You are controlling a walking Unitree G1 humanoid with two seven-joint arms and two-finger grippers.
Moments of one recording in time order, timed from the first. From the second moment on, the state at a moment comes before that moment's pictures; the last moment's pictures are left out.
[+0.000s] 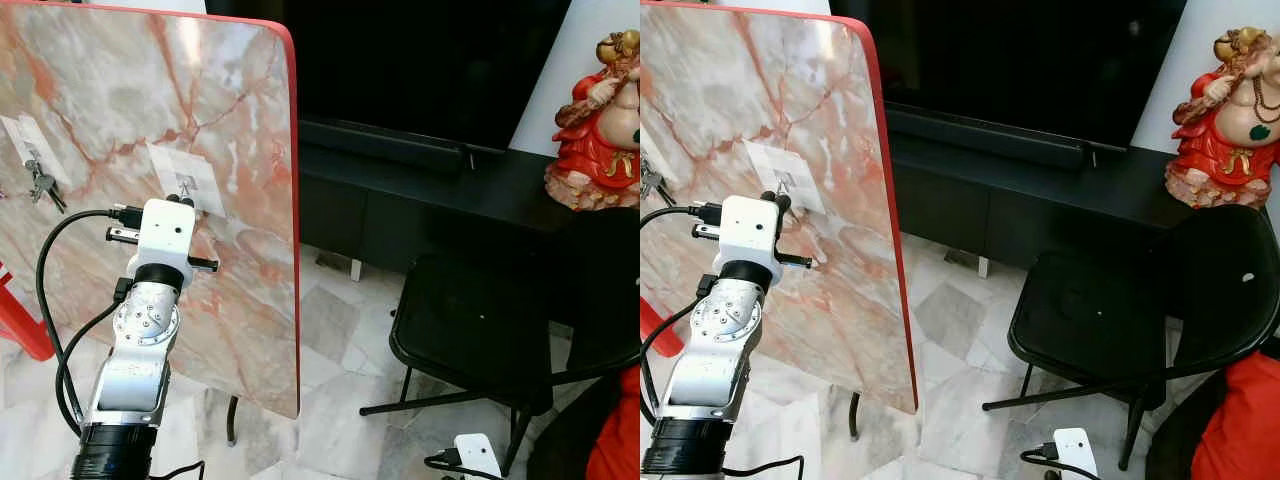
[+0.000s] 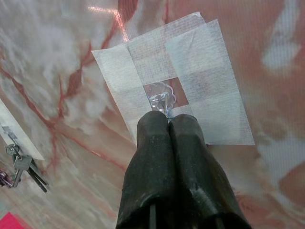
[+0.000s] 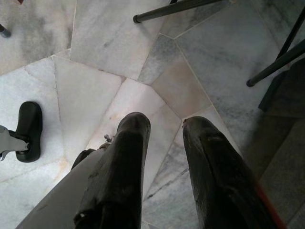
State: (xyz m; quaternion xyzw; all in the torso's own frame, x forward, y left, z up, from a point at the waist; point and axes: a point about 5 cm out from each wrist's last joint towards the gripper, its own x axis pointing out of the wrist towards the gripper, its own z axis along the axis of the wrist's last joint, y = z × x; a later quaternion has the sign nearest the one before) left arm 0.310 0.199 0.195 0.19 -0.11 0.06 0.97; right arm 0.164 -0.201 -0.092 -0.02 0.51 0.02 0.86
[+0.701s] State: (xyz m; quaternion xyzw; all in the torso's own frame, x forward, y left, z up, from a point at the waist) left arm 0.314 0.200 0.196 0.20 -0.12 0.06 0.97; right arm 0.175 -0.170 -0.091 -0.02 0.50 0.03 0.86
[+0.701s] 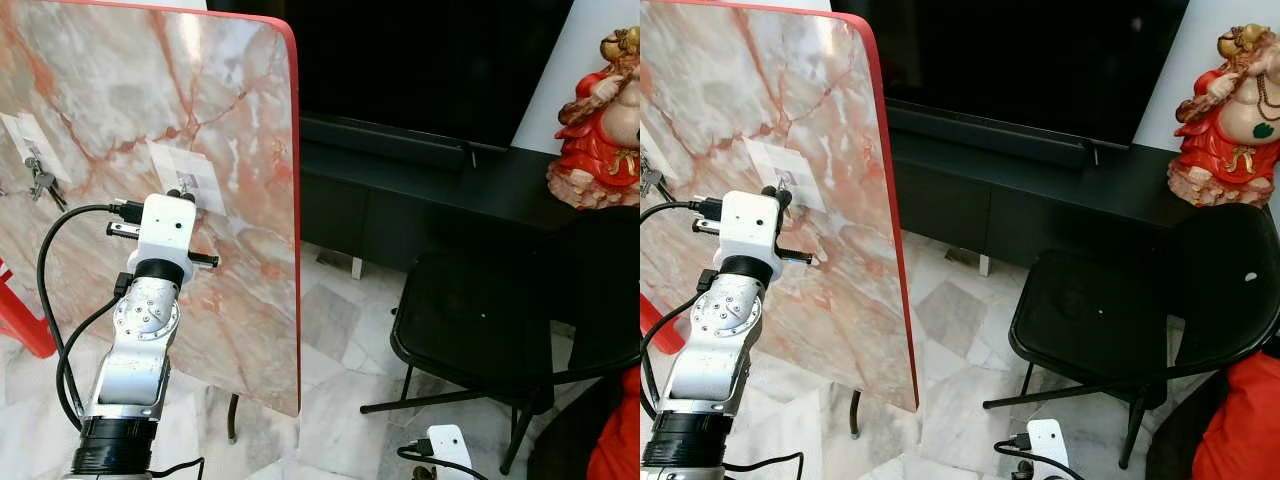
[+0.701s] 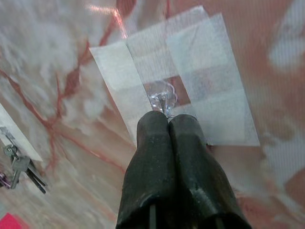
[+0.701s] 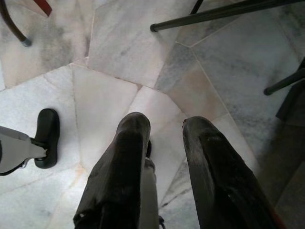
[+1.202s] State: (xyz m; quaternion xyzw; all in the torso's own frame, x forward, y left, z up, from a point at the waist) left arm 0.315 0.200 0.195 0.19 -0.11 0.06 0.97; right arm 0.175 -0.172 -0.091 -0.02 0.50 0.03 0.86
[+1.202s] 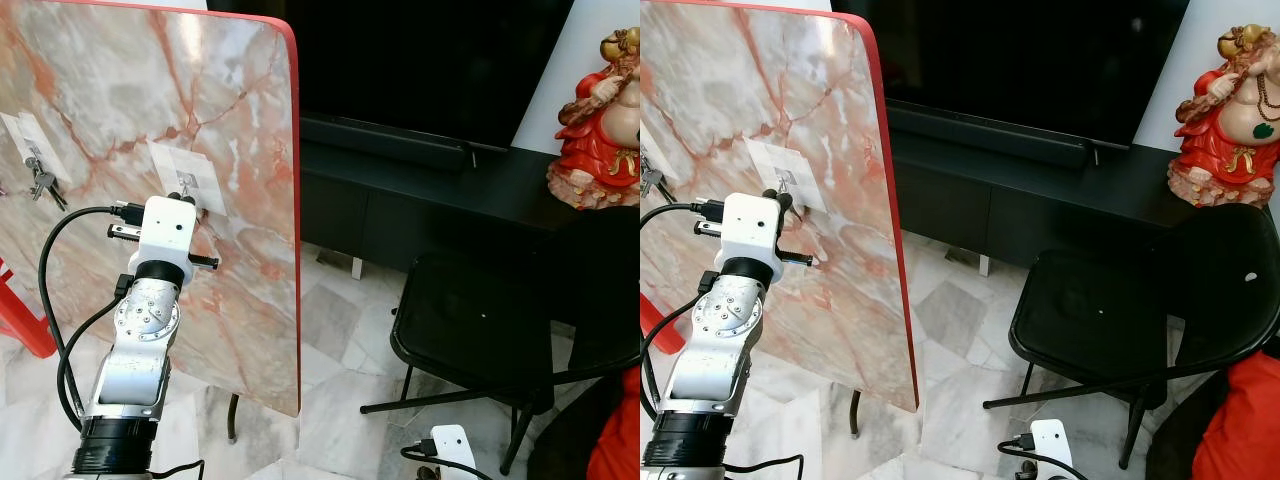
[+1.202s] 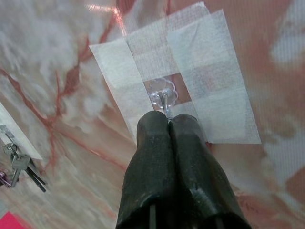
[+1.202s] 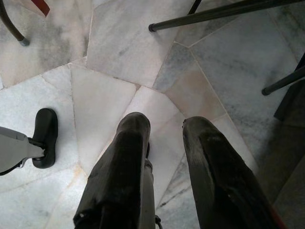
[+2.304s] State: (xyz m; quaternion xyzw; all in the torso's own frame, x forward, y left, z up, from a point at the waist) left arm 0.319 0.207 0.194 0.19 -0.11 0.08 0.97; right arm 0.174 -0.158 -0.092 -0.01 0.51 0.04 0.86
